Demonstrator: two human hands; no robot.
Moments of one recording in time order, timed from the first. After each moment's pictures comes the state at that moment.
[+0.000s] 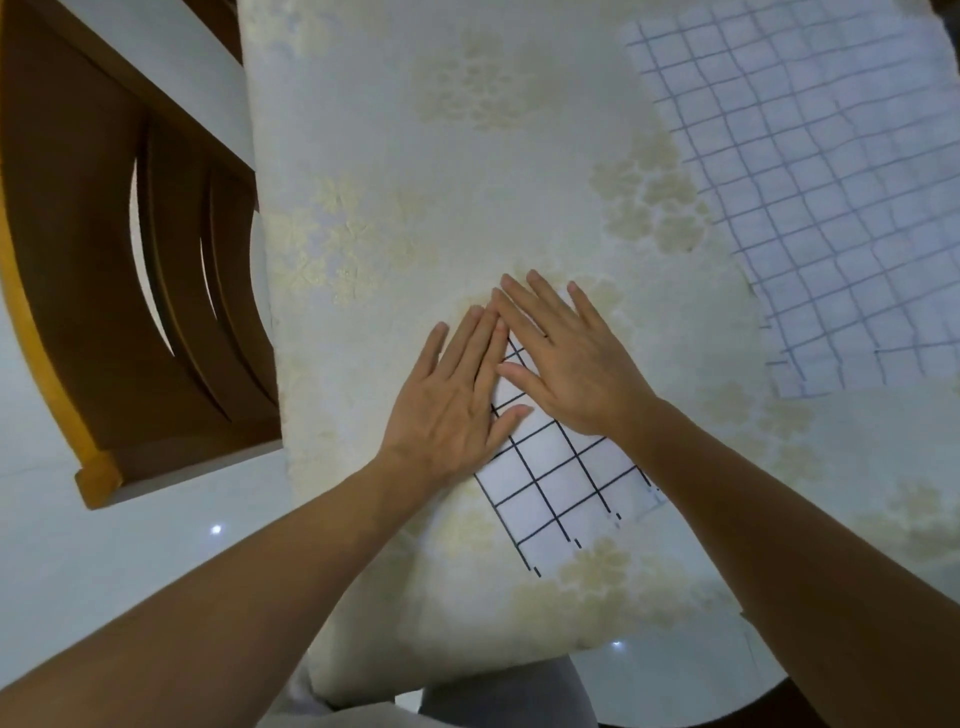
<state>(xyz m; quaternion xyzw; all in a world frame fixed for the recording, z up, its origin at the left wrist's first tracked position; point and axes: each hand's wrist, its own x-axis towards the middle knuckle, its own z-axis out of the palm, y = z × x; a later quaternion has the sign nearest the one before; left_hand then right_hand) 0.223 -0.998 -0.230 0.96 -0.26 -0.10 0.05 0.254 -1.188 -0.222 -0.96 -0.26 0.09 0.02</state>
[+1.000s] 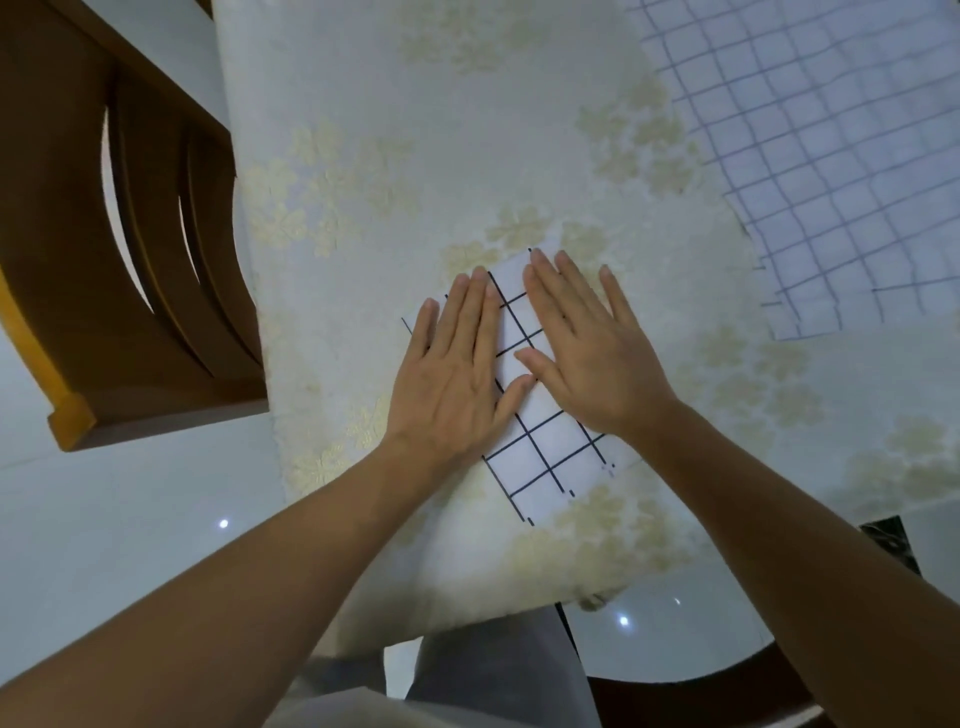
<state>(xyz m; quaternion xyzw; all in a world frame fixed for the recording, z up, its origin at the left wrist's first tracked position) 0.188 -1.013 -0.228 0.97 -0.22 -0.05 0.07 0.202 -1.203 -0.221 -0.98 -0.20 0.05 0.01</state>
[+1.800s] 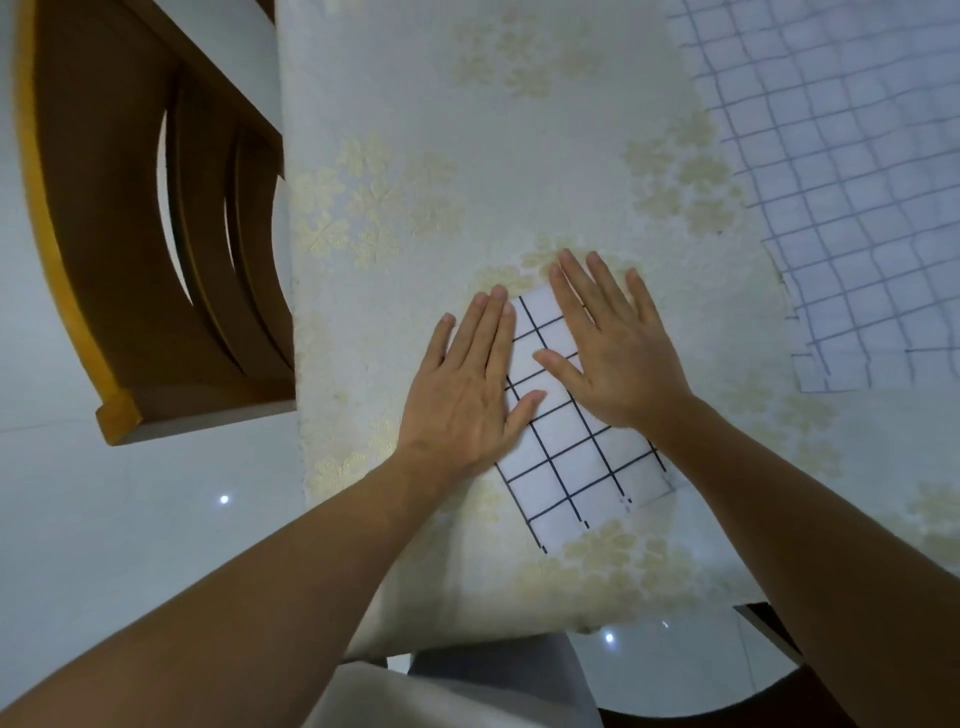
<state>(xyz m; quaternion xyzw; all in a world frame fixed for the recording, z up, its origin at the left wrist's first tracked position) 0.196 -1.004 -0.229 0.98 -0.19 -0.10 0.06 0.239 -1.208 -0.228 -0.97 -0.21 0.08 0.01</state>
